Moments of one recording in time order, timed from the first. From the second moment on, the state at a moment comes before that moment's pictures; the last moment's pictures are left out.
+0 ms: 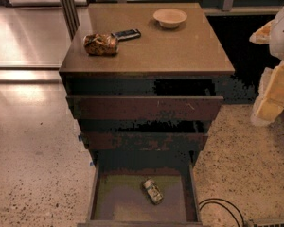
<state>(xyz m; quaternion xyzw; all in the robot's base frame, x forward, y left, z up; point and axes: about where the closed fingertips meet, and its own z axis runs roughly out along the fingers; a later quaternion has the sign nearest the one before) 0.438 -0.216 0.977 -0.60 0.78 -0.04 0.16</state>
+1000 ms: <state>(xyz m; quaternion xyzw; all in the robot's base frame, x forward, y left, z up) 0.447 -0.219 0.946 -0.60 0.78 -0.01 0.19</state>
